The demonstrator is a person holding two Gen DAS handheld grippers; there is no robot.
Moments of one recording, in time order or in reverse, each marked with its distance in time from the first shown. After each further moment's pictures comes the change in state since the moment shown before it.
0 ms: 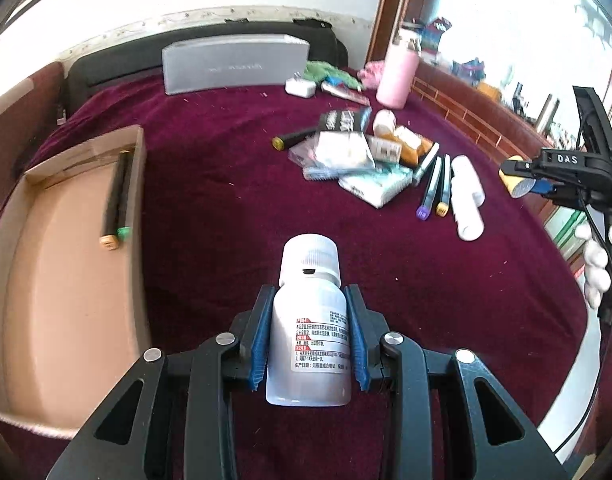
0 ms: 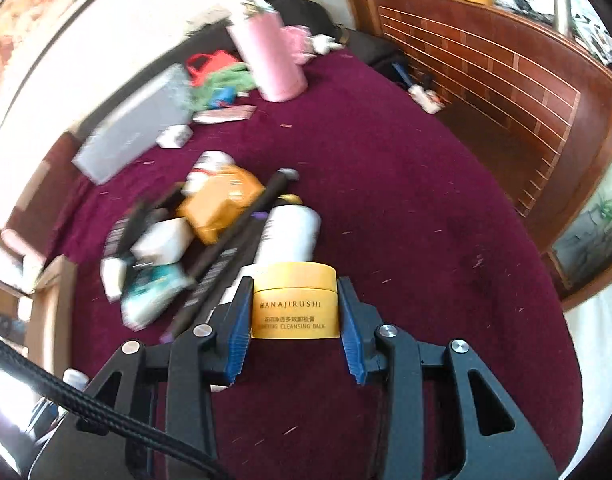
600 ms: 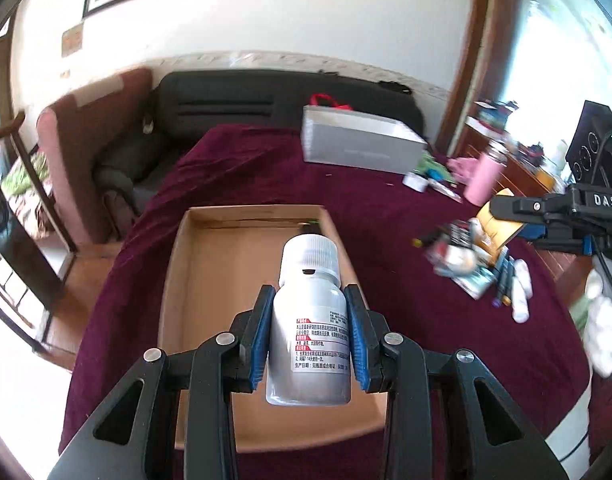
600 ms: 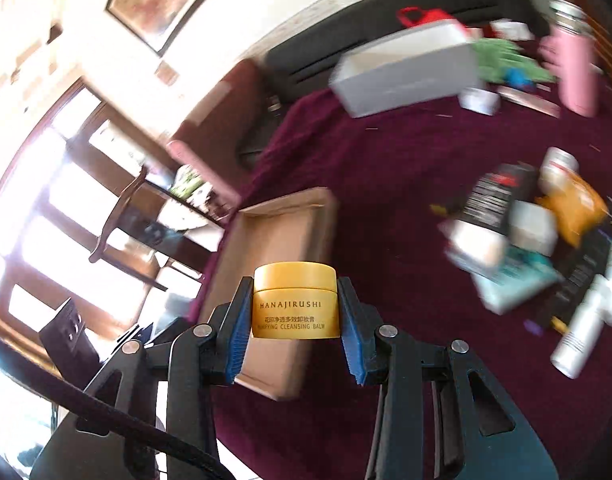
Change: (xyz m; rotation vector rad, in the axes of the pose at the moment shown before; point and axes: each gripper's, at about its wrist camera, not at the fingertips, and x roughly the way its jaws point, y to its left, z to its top) left arm -0.111 0.157 0.035 -0.193 -0.147 0.173; right arm 0.010 0.268 -0.014 -0.283 0.217 0.566
